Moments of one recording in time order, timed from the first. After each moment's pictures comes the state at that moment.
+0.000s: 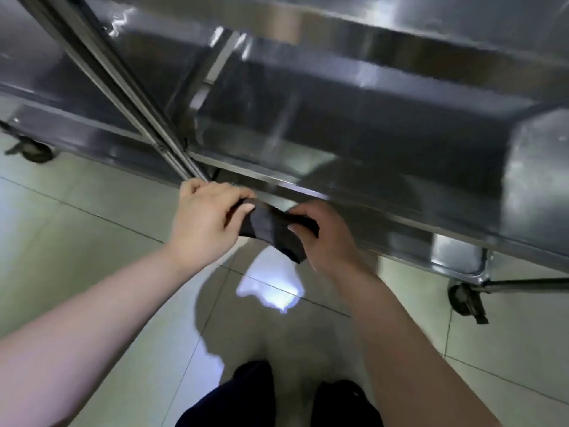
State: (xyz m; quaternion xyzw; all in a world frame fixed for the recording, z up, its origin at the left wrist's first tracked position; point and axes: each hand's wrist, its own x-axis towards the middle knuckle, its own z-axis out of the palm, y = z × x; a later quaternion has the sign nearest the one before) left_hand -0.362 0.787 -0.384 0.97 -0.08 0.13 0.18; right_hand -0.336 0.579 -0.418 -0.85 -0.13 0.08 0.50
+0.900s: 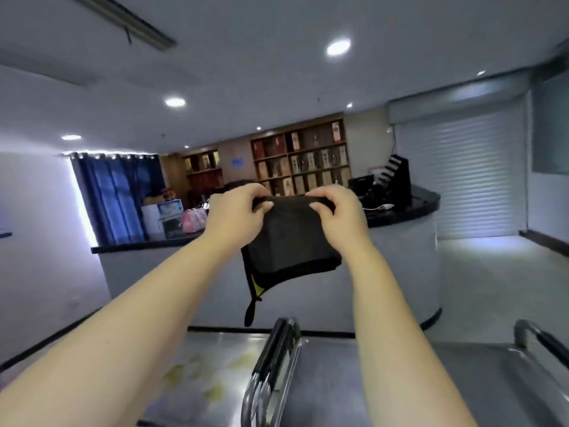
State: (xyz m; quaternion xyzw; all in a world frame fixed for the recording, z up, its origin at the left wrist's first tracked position) left_hand -0.373 0.814 0.490 0.89 -0.14 0.42 0.12; right_hand -0.341 0.624 0.443 -0.73 -0.24 -0.39 0.50
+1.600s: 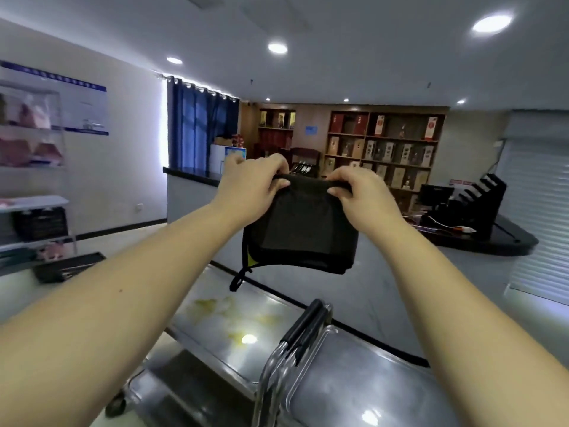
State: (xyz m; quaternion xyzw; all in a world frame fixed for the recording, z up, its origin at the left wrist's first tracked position) left_hand -0.385 0.964 0.465 0.88 -0.02 0.47 0.06; right_hand -0.320 0.764 0.477 -0.83 -0.37 -0.32 0.28
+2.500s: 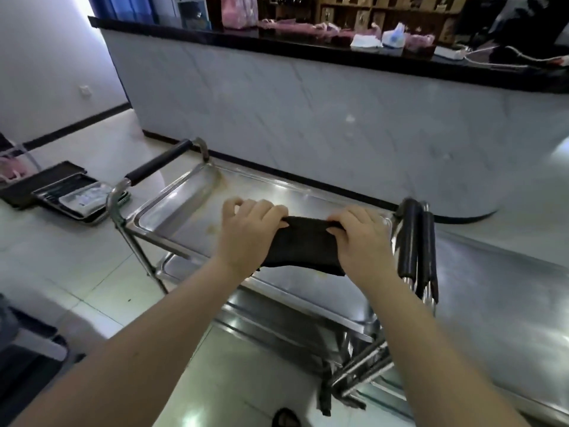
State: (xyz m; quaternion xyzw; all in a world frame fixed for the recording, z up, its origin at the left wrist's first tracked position) left_hand -0.210 1.312 0.118 0.88 -0.11 0.46 -0.01; right_hand -0.181 1.097 0.132 -0.87 -0.28 -0.30 0.26
